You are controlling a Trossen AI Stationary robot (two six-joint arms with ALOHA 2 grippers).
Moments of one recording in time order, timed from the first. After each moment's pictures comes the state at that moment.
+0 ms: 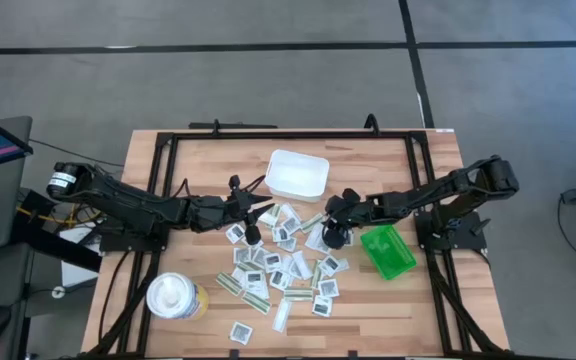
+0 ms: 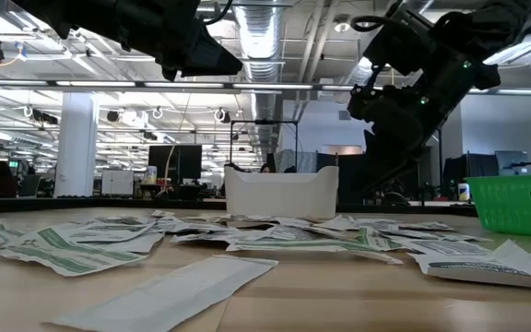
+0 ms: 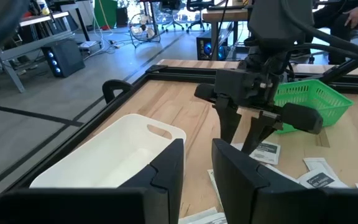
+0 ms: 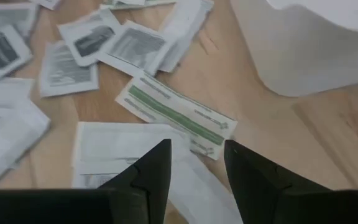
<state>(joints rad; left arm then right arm) -0.19 1.14 0.60 0.47 -0.54 0.02 0.06 1.54 0.63 0.00 0.24 0.42</state>
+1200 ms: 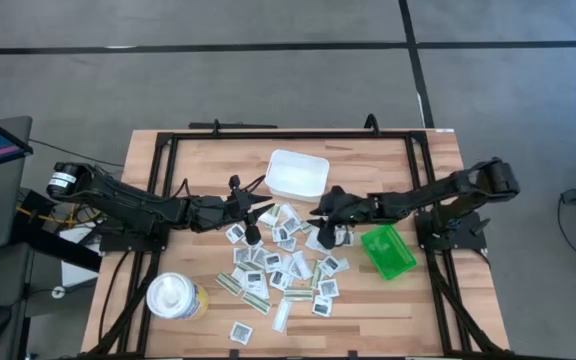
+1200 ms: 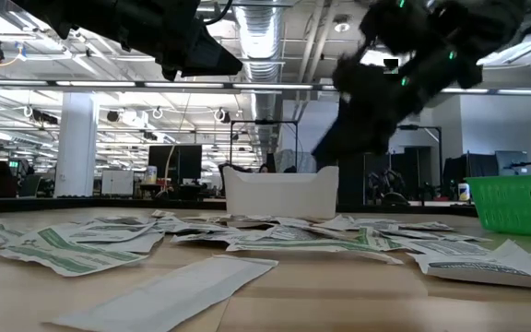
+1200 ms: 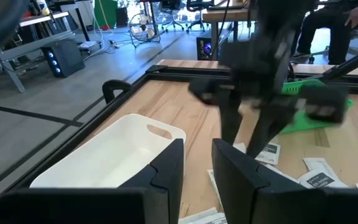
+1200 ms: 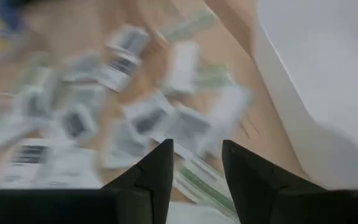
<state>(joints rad) -0.19 1.14 0.60 0.47 -0.54 0.02 0.05 1.49 0.65 0.24 0.19 0.34</state>
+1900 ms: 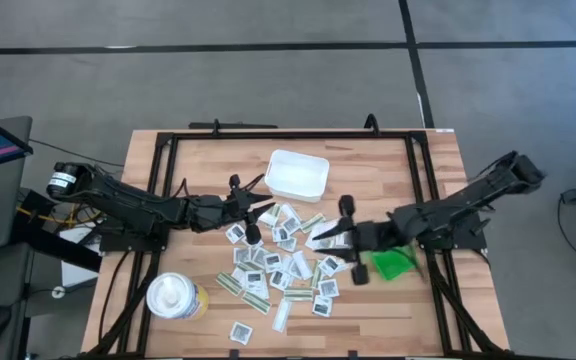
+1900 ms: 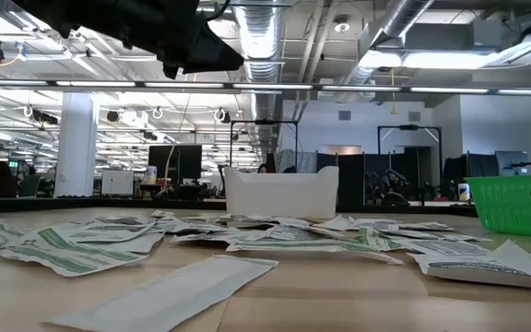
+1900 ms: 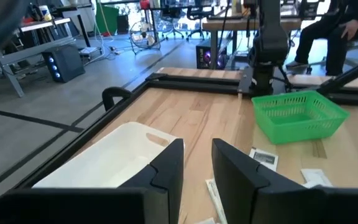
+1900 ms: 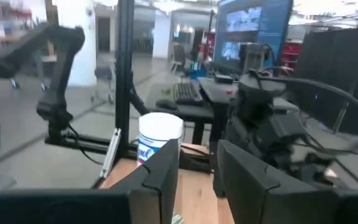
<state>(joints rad) -0.19 1.14 0.60 0.51 -0.54 0.02 0.41 1.26 0.91 0.36 0.29 -0.13</state>
